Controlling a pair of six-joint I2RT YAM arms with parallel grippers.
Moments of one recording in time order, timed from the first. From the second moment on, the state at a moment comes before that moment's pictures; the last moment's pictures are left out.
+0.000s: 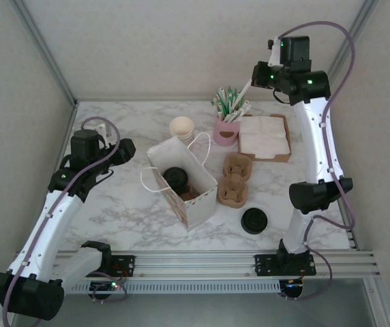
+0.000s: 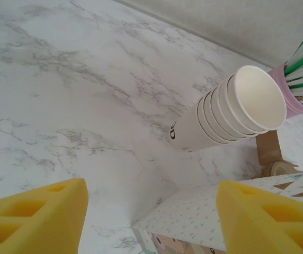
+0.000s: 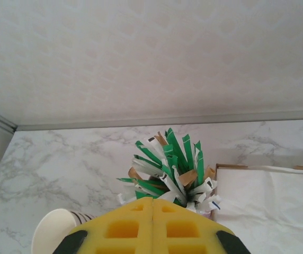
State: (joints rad) left arm -0.20 0.97 0.98 -0.58 0.10 -0.48; right arm 0.24 1.86 2.42 -1.09 -0.13 0.28
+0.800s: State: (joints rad) left arm -0.20 0.98 0.98 -0.57 0.11 -0.48; right arm 0.25 1.25 2.18 -1.09 -0.31 0.38
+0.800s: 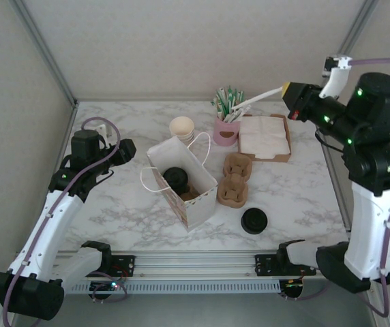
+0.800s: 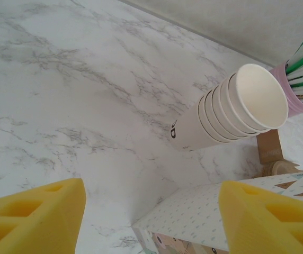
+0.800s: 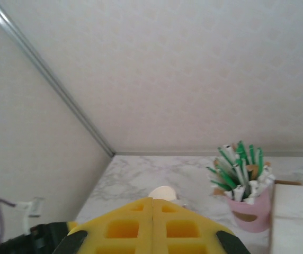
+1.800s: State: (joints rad) left arm -0.22 0.97 0.98 -0.55 0.16 -0.51; right arm 0.60 1.31 2.09 -1.08 -0.43 0.55
